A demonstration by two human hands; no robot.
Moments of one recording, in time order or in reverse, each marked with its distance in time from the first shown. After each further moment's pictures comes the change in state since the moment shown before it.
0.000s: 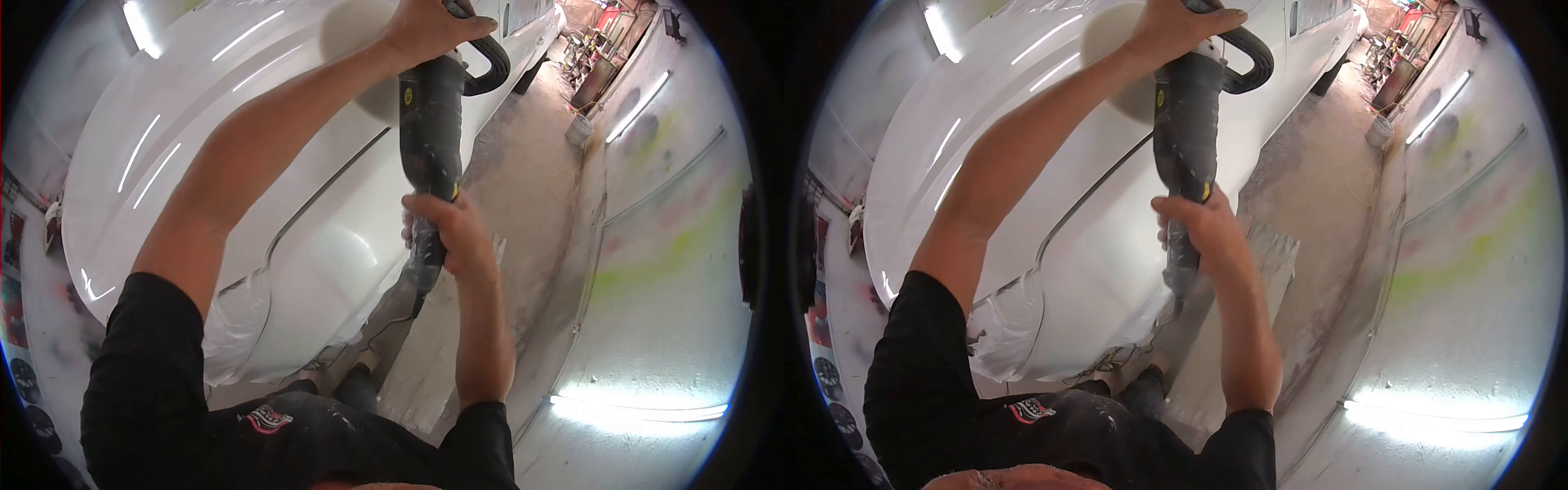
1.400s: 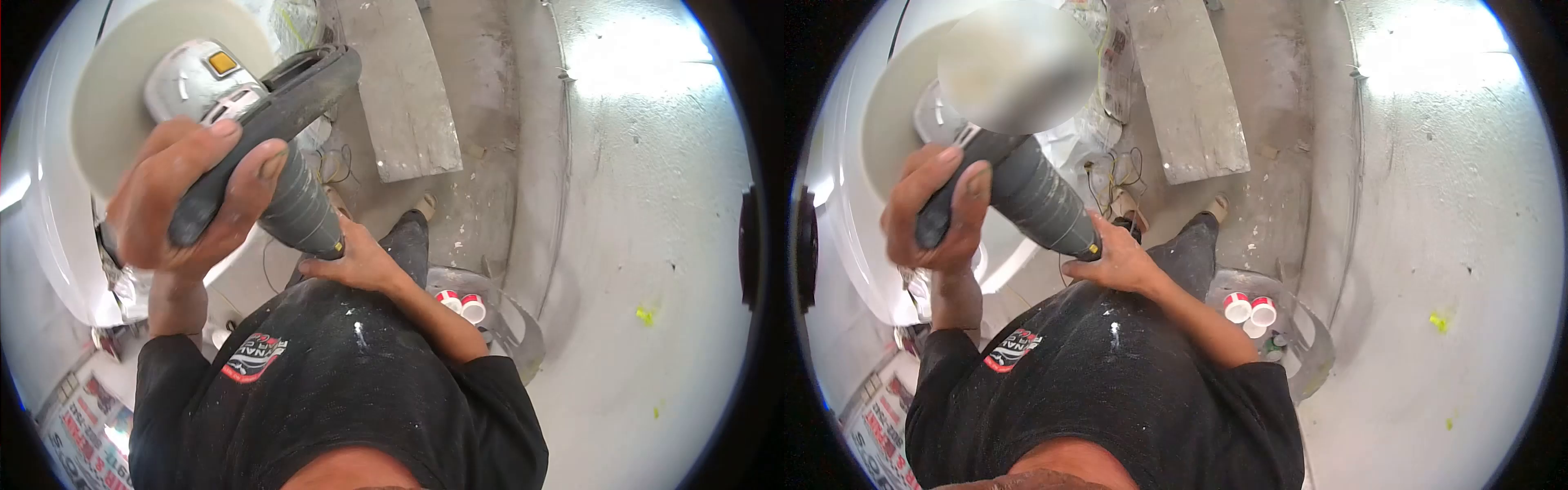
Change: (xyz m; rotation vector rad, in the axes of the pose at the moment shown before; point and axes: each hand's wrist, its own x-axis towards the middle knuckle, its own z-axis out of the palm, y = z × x) left_hand -0.446 0.256 0.041 0.065 -0.408 0.459; right_hand -0.434 0.314 0.030 -0.109 0.183 0.045
